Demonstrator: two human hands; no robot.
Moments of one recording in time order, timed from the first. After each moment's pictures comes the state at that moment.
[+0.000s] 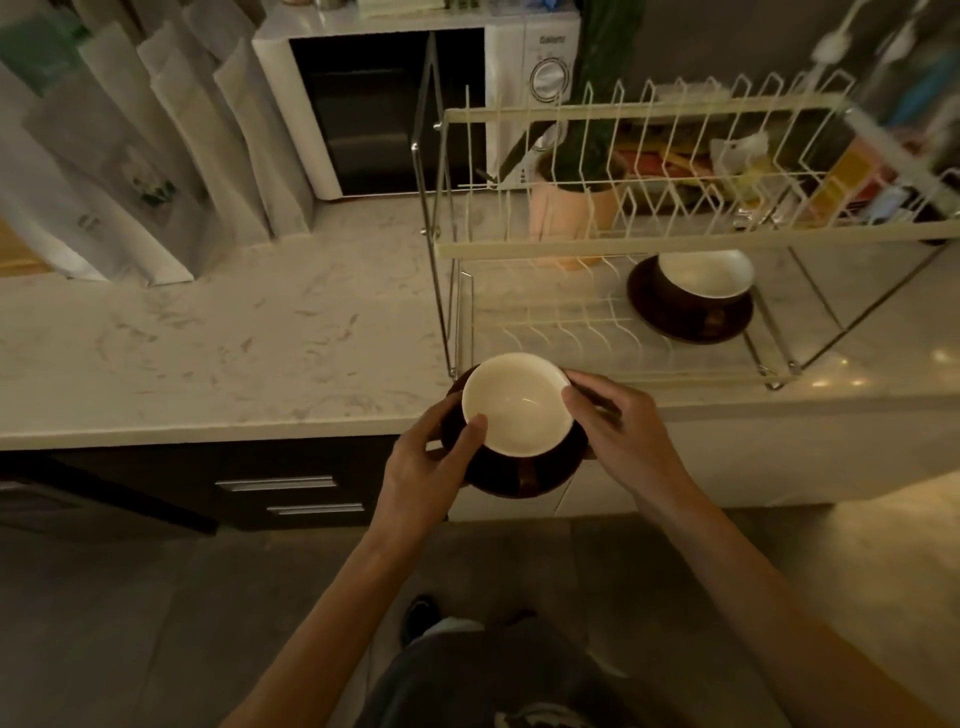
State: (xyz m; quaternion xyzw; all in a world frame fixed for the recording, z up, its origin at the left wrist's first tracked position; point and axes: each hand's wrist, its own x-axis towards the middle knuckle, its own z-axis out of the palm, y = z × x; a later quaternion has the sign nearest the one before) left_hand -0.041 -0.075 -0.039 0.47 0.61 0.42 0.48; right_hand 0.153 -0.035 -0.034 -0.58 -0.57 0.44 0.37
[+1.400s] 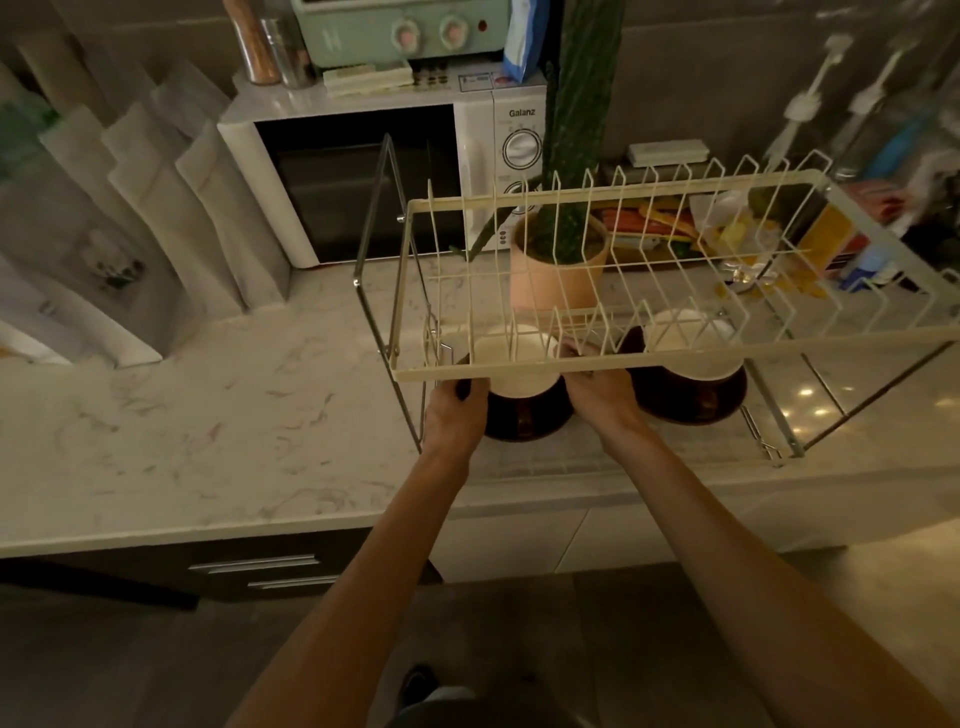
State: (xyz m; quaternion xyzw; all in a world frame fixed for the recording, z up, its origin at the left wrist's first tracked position) left_hand 0.007 0.097 -0.044 0.38 0.68 0.41 0.46; right_hand 0.162 0.123 -0.042 -0.65 -0.51 0.42 0.38
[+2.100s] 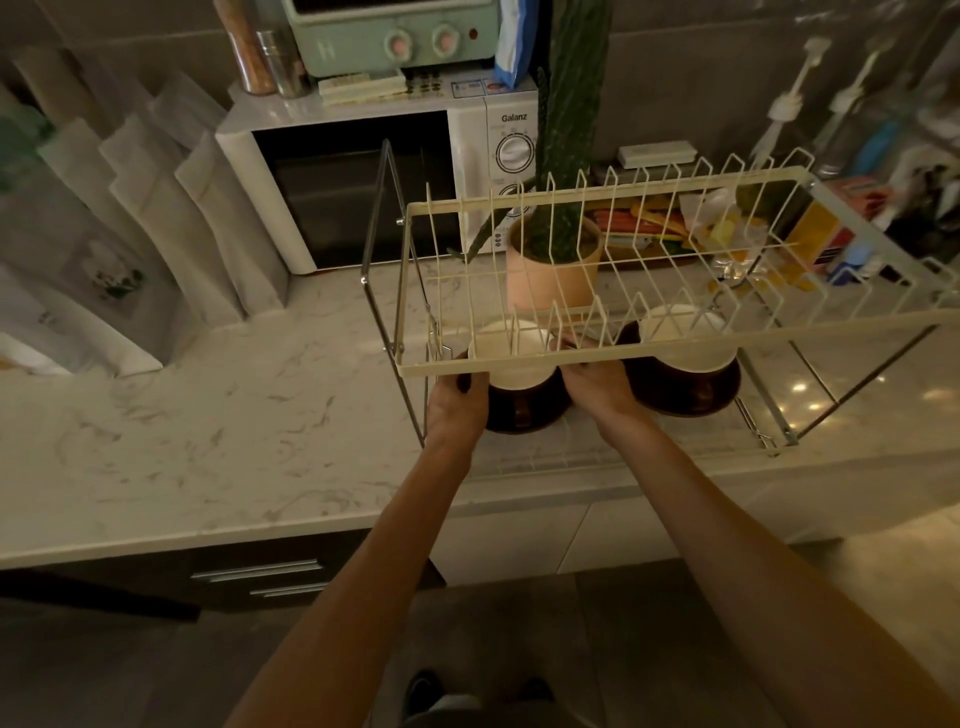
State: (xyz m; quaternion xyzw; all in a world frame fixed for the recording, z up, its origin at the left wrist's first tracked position) left_hand 0.006 0.100 -0.043 0.40 0.68 0.41 0.45; right_hand 0.160 0.130 -0.041 -0.66 -0.51 0.42 0.36
